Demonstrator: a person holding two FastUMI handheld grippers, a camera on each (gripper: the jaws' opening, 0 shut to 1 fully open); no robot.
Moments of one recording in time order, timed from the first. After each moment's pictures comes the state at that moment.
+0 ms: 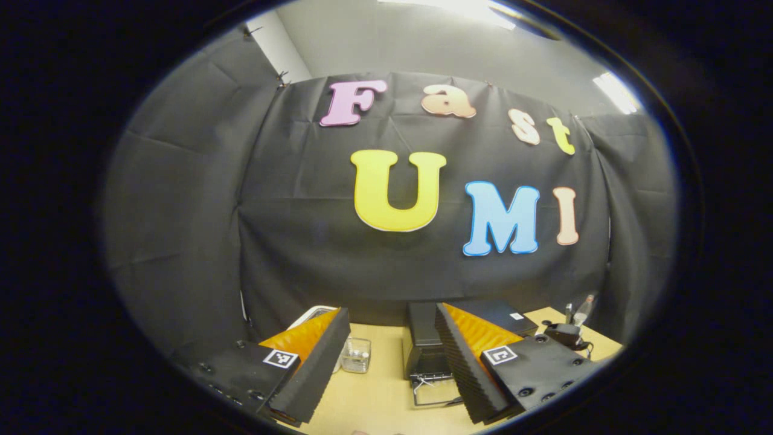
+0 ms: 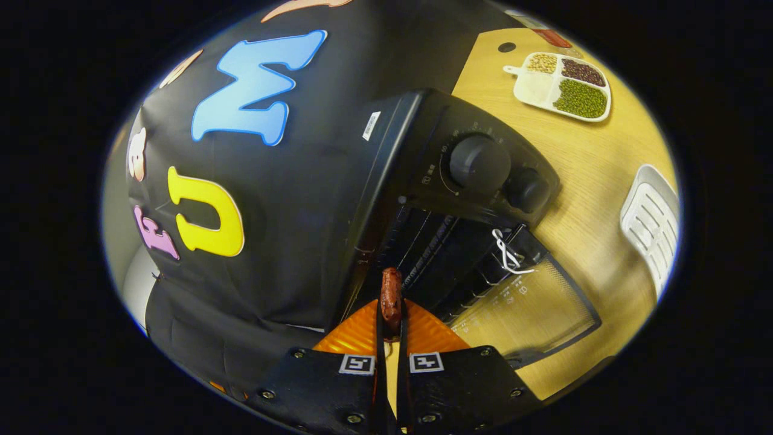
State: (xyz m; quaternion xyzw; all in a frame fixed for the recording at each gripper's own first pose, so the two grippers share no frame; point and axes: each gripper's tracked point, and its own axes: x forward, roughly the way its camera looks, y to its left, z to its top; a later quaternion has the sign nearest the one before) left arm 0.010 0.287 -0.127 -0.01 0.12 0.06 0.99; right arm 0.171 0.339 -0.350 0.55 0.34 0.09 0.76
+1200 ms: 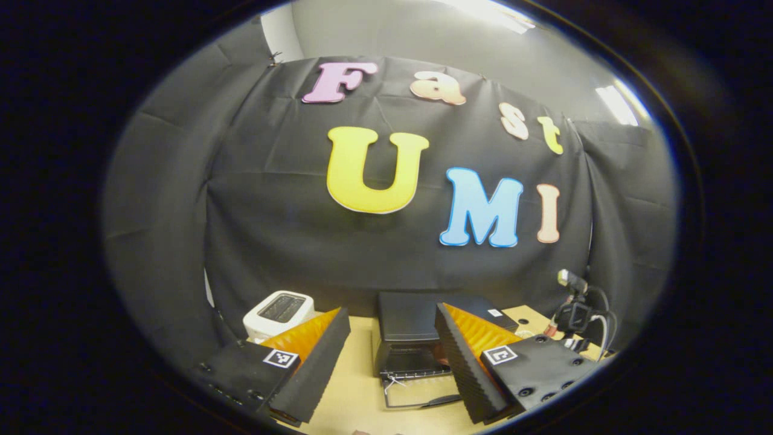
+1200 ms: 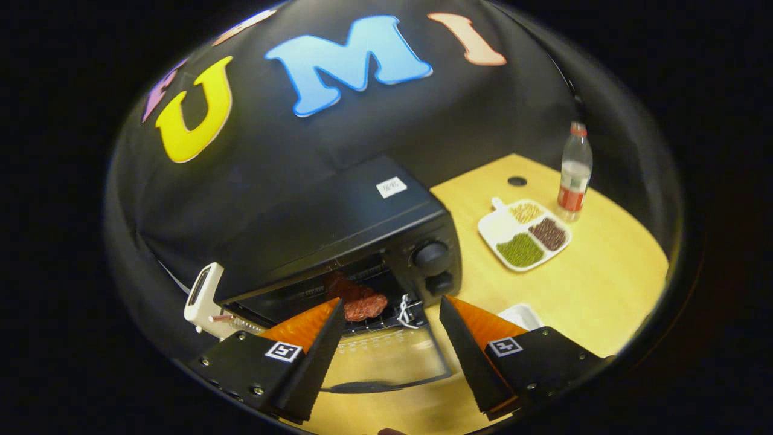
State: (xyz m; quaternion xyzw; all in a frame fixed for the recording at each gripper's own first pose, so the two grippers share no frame) left arm 0.054 0.246 -0.170 -0.04 0.14 -0.01 0.99; right arm 0.131 0.246 -0.321 0.14 0.31 -0.02 0.94
